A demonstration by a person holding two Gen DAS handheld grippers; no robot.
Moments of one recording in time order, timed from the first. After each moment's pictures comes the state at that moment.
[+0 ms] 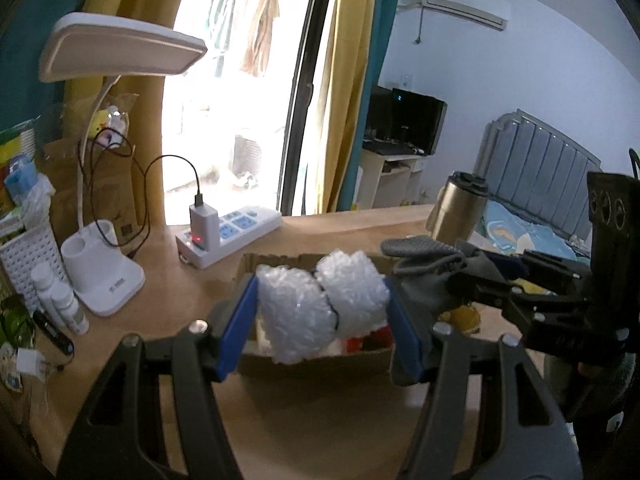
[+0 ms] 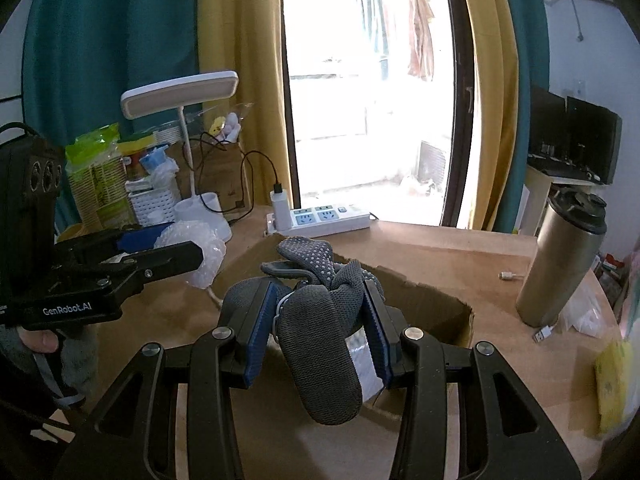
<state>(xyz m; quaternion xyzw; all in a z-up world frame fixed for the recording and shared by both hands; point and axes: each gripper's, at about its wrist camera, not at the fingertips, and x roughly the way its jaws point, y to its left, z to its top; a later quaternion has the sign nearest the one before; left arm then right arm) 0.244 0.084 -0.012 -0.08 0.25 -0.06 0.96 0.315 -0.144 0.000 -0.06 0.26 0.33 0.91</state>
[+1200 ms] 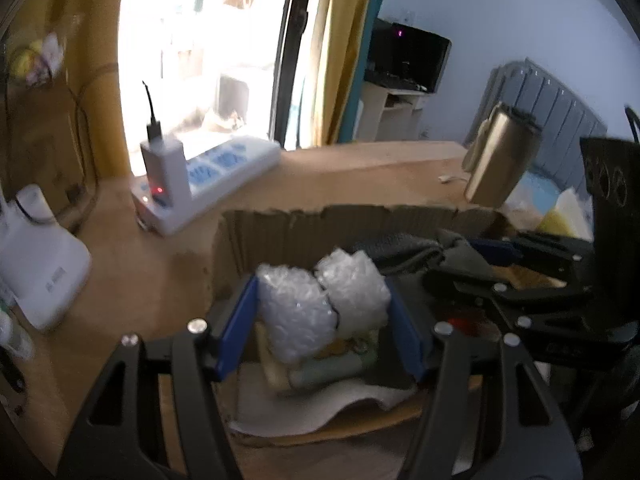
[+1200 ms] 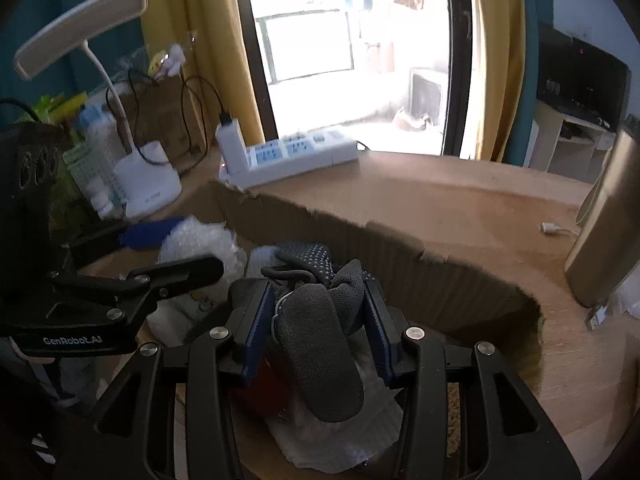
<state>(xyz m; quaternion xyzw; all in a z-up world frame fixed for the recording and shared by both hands) 0.357 0.097 -0.084 -0.07 0.36 -0.09 0.93 0.407 -0.104 -0.073 -0.07 0.37 0.31 0.87</state>
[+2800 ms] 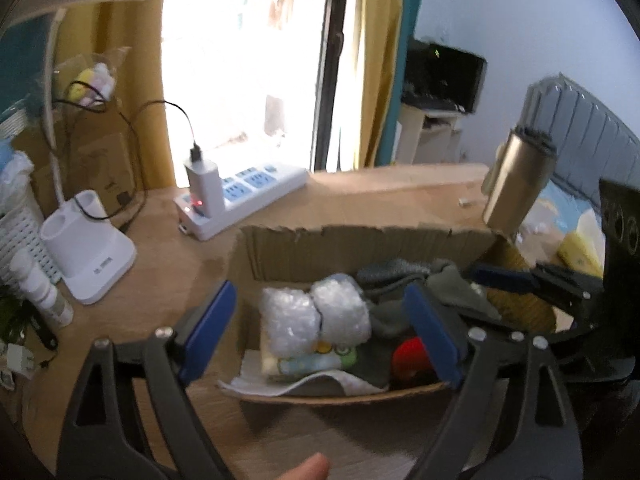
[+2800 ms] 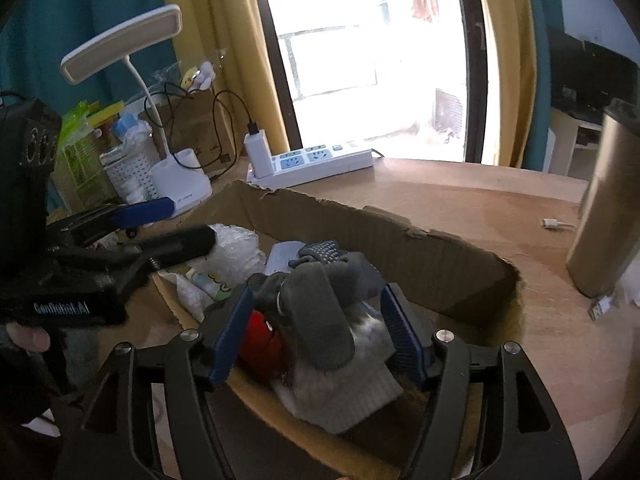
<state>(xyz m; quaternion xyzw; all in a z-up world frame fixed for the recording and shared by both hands) 0.329 0.067 -0.063 -0.05 0.34 0.00 0.94 0.384 -0.140 -0.067 -0.04 0.35 0.36 0.87</state>
